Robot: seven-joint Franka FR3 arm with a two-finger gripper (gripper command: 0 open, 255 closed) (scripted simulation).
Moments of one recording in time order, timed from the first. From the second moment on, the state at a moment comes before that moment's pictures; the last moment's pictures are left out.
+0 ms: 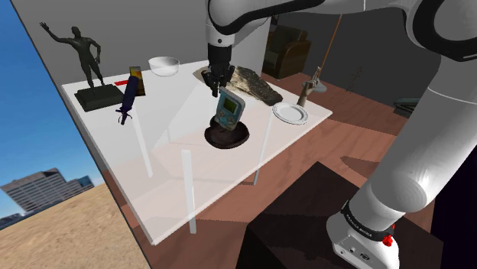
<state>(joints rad) -0.07 0.11 0.31 -1.79 -0.05 1.89 0.17</state>
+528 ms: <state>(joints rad) -0.07 0.11 0.31 -1.79 -0.05 1.90 0.17</state>
